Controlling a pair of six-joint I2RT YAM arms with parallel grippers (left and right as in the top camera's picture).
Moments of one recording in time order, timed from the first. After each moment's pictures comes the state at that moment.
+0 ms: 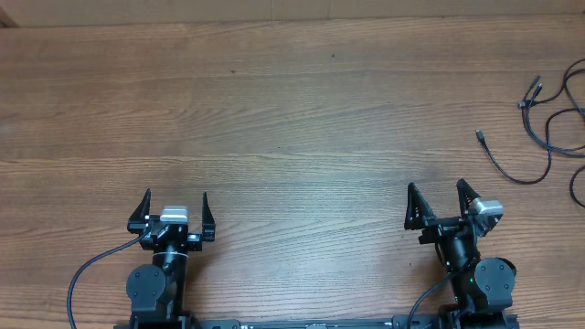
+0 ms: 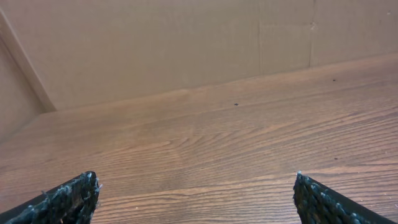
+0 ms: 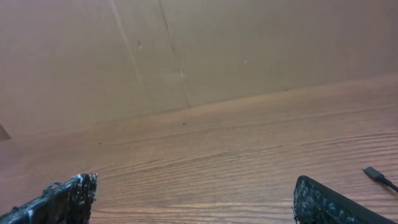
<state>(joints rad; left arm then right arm) 0.02 0.01 0.01 -0.08 0.01 0.17 0.07 0.01 0.02 -0.03 -0.08 0.25</state>
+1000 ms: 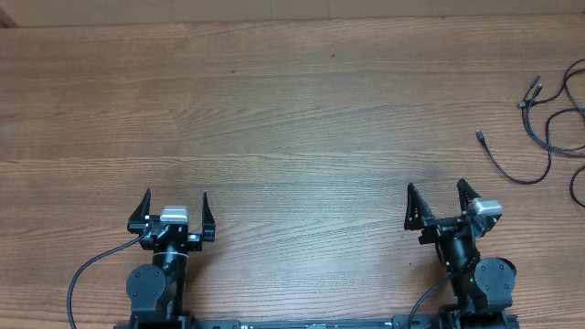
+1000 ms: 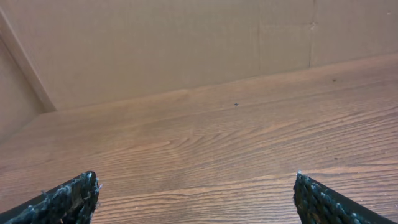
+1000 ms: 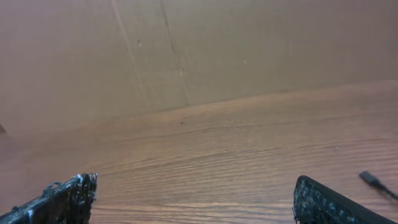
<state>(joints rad) 0.02 0.01 0.01 -0.08 0.01 0.17 0.07 0.01 0.02 -0.03 -0.09 0.21</state>
